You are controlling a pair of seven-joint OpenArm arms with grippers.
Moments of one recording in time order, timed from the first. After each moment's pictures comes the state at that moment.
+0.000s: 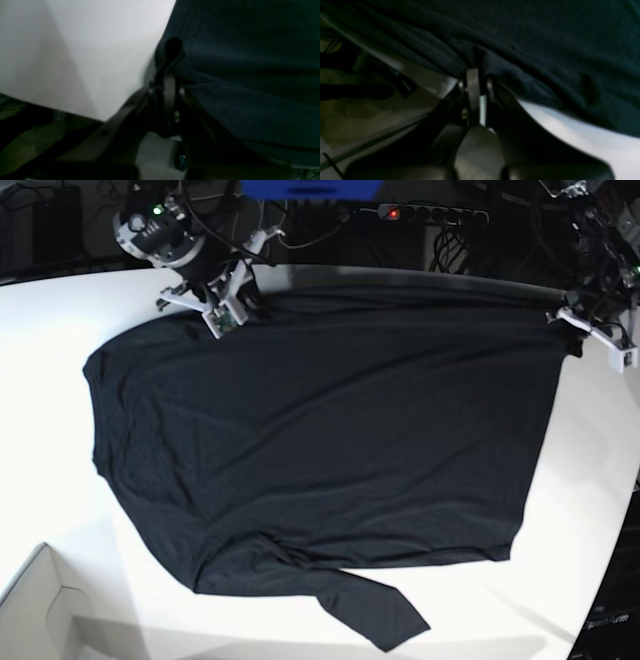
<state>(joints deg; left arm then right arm) 12.4 -10.3 -46.2 92.7 -23.0 -30.0 58.7 -31.8 -8.2 7.4 116.8 -1.1 39.9 -45.9</state>
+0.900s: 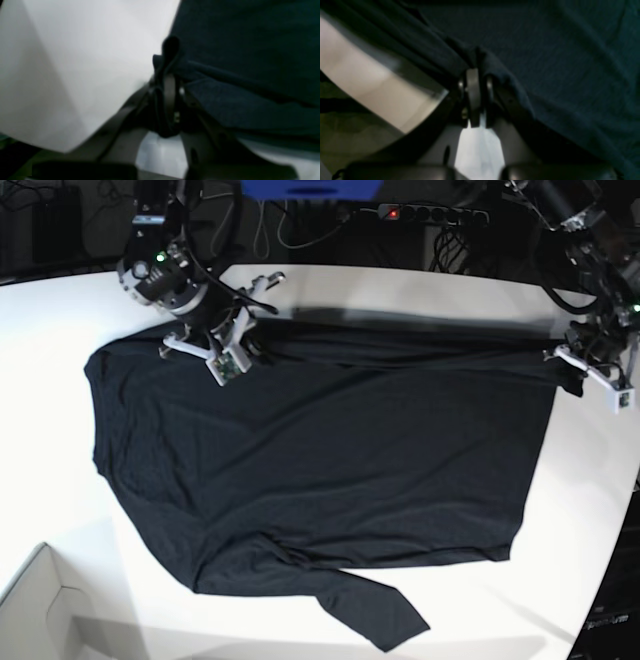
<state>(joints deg) 4.3 -10.1 -41.8 92.7 -14.3 -29.3 58.6 -20.7 -7.4 7.4 110.8 -1.3 39.9 -46.0</state>
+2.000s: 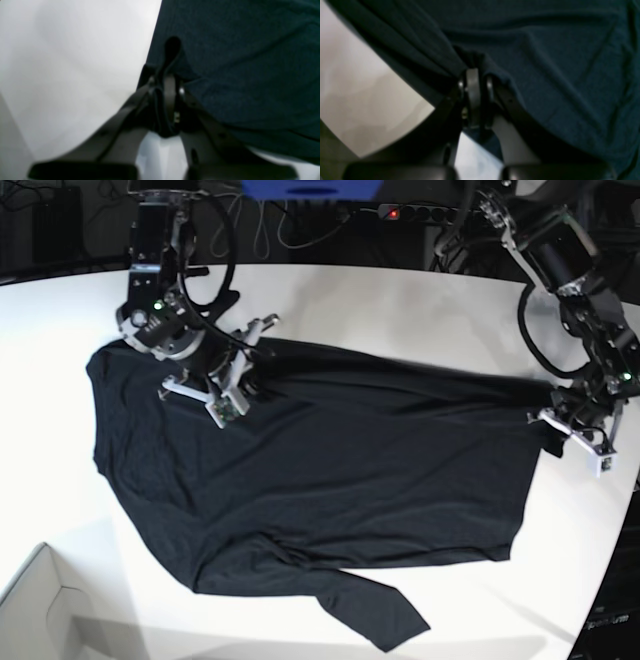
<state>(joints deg) -9.5 -10.5 -36.9 83.3 -12.1 -29.4 57.8 -10.9 -4.5 7.1 102.8 -1.3 39.9 -46.0</state>
